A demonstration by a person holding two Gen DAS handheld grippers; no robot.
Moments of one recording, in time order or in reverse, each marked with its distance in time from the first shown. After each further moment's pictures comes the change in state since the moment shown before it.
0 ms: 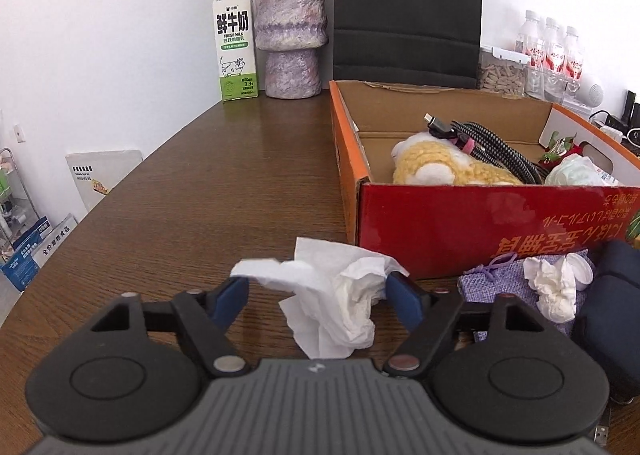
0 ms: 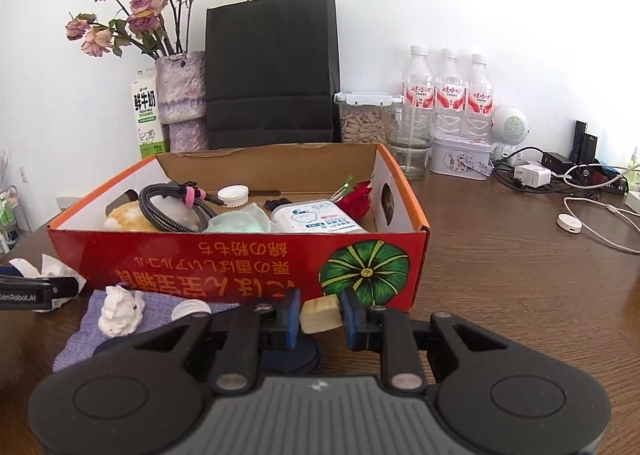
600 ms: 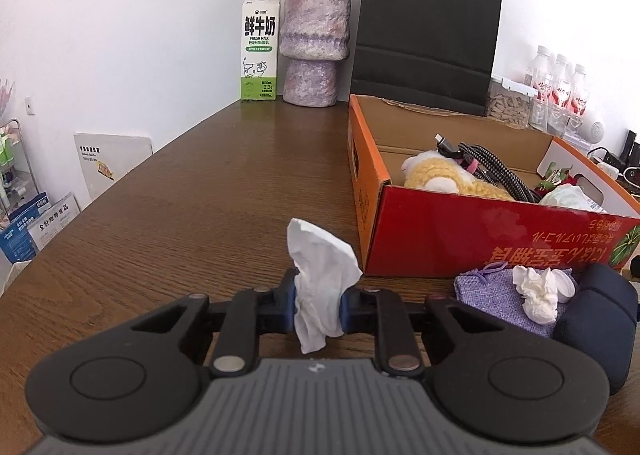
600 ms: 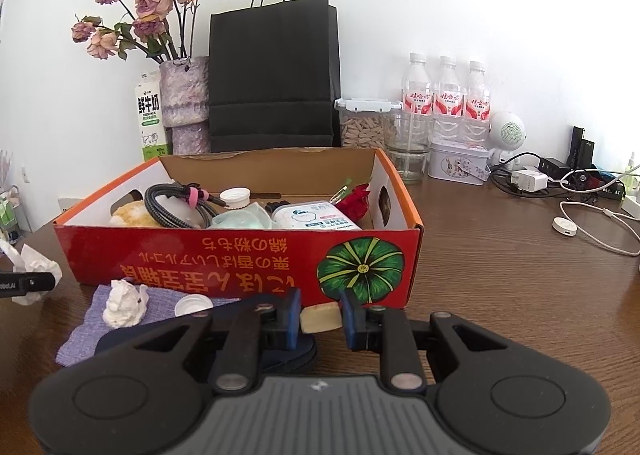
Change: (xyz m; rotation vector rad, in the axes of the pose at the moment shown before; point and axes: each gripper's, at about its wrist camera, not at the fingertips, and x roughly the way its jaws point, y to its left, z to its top) left arm -0.027 0.018 -0.009 -0.111 -0.048 -0.025; right arm -0.010 -0.002 -0.006 -0.007 -0.021 0.003
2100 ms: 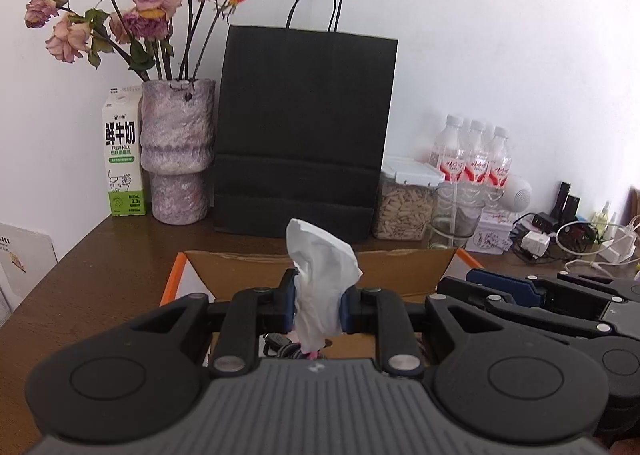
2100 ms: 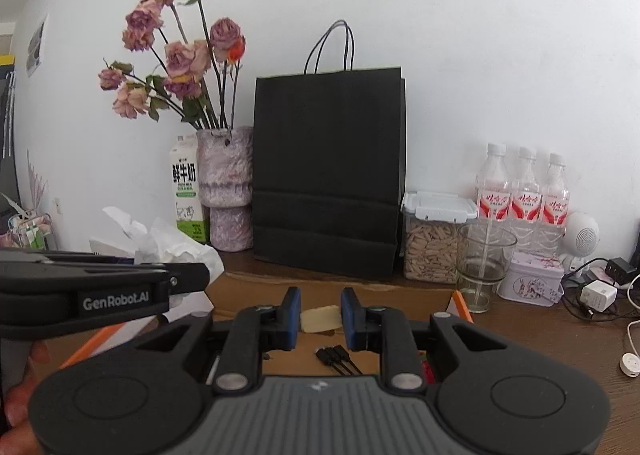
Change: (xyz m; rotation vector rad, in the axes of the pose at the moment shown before) left arm 0.053 -0.119 0.119 0.096 -0.152 -0.199; right arm 0.073 0.032 0.121 -0.082 -0.129 0.129
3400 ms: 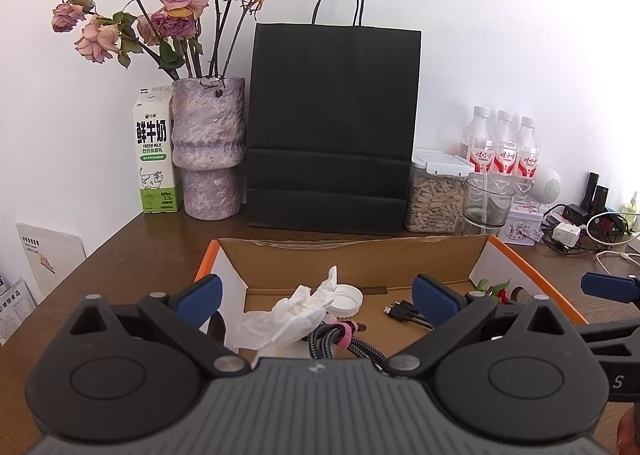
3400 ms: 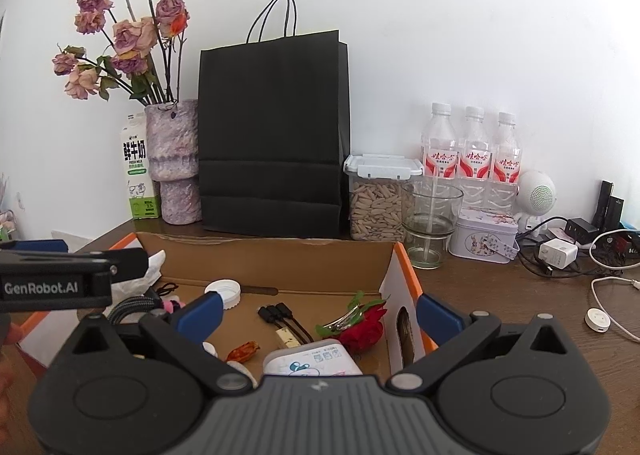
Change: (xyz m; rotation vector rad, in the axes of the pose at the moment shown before) left arm -0.014 0.001 -0.016 0.008 -0.031 0.094; right arm -0.010 -0.026 -0.029 0.054 0.046 -0.121
